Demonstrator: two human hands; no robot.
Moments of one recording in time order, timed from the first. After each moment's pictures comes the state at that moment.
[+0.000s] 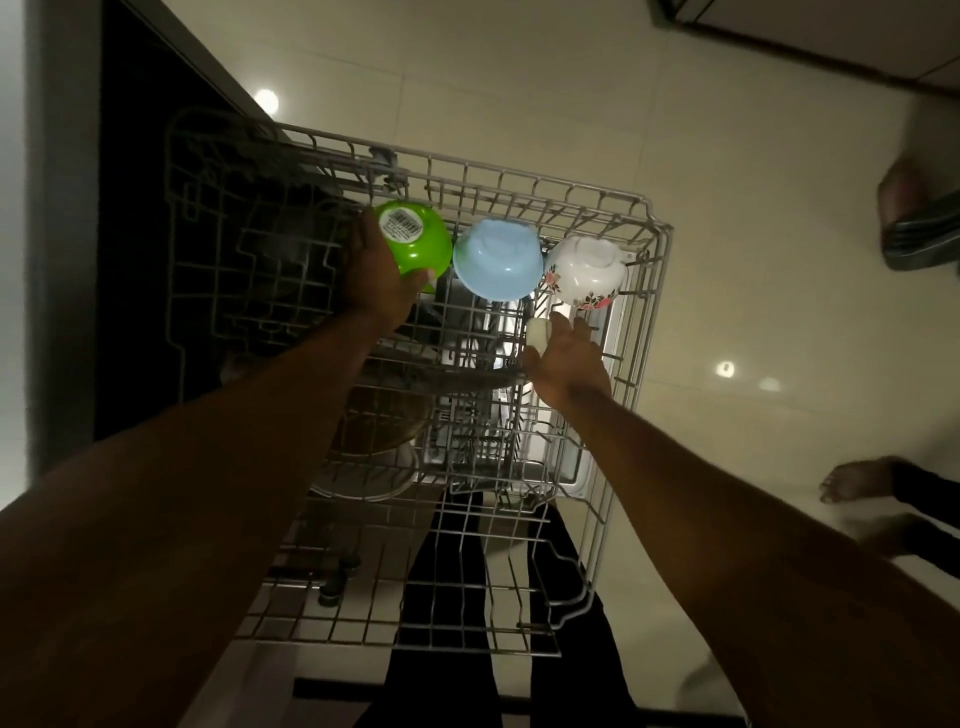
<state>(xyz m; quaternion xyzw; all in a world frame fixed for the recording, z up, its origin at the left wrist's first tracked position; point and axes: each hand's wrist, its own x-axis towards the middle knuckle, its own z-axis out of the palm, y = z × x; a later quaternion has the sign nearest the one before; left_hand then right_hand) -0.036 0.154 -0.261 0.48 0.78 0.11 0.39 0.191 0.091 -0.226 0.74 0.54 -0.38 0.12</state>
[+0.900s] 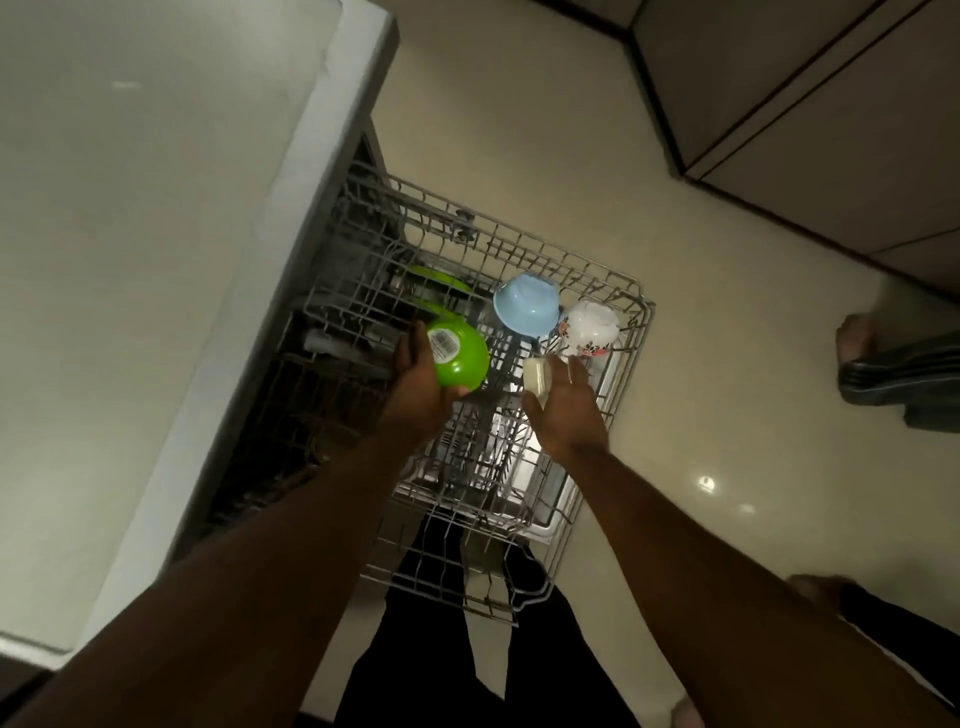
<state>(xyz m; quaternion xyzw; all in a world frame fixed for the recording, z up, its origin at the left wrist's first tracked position) -0.013 0.013 -0.137 0.44 0.77 0.14 0.44 0.185 0.049 -0.116 0.65 0.67 -0.36 0.06</state>
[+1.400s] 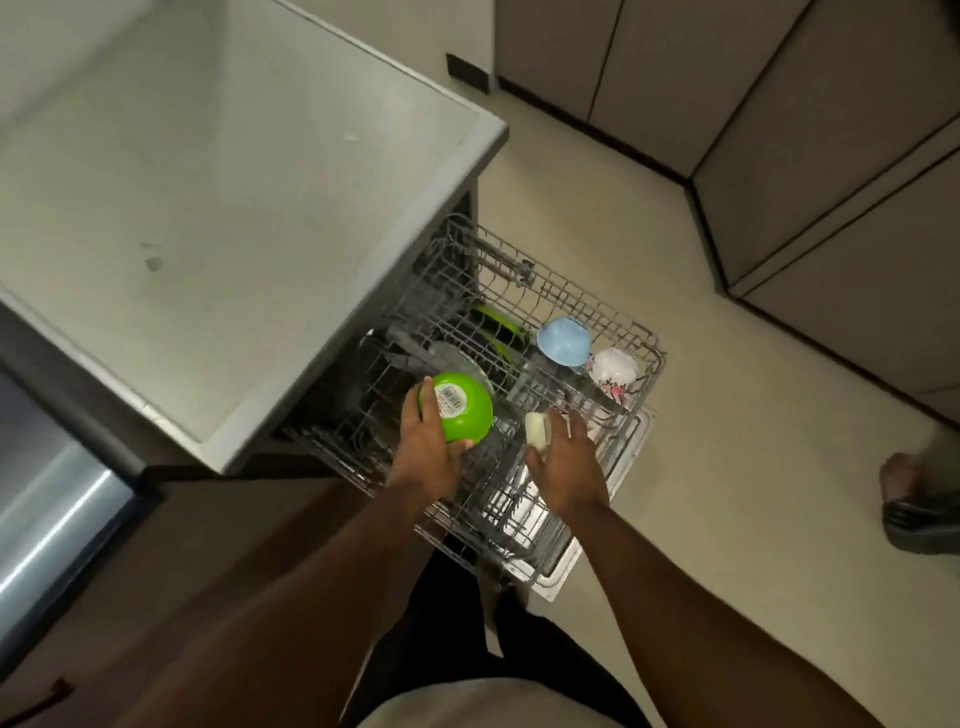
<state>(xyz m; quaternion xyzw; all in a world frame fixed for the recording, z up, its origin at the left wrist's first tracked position) 0.041 -0.129 -0.034 0.37 0.84 0.23 0.33 0.216 -0.042 -0.039 0.54 0.76 -0.35 0.06</state>
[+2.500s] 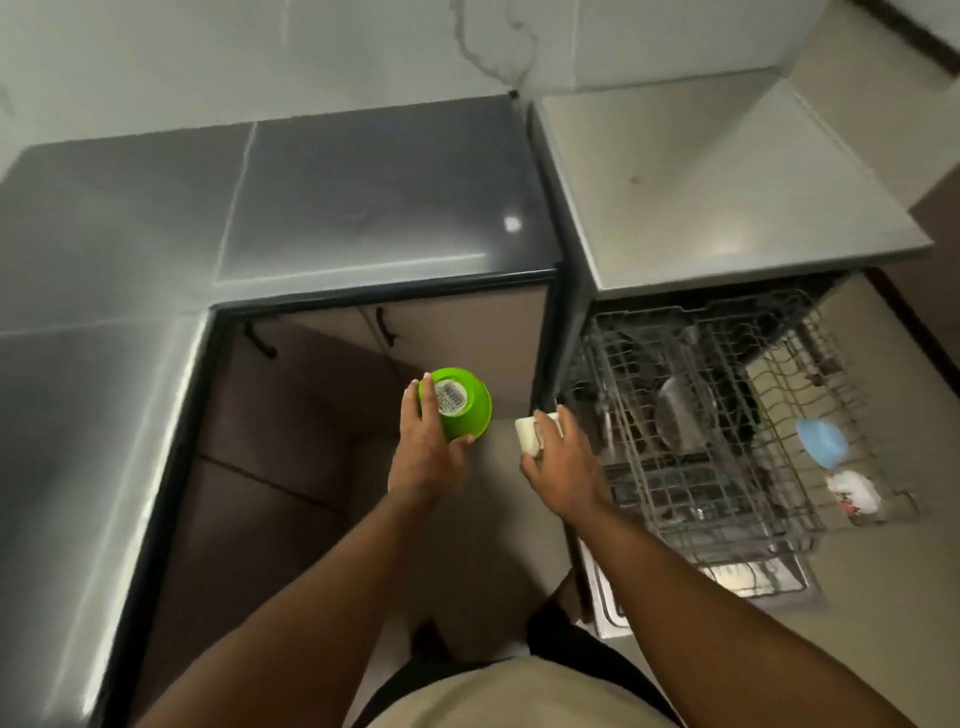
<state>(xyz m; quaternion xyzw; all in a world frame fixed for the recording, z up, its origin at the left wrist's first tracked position) 0.134 -0.541 0.044 0.04 0.94 0.35 0.07 0.186 -0.357 0.029 0.12 0.96 -0.24 0.08</state>
